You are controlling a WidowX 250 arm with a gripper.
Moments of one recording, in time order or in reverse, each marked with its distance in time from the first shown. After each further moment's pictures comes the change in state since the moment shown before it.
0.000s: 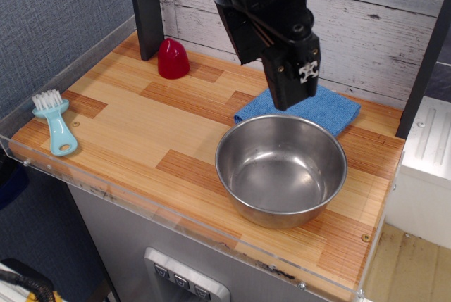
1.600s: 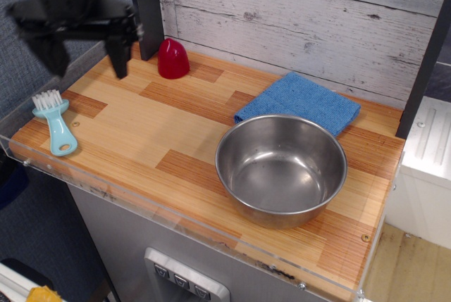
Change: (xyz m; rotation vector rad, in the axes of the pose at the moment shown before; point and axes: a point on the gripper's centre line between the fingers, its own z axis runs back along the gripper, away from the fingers) arm -0.129 0.146 -0.018 0.353 0.068 1.093
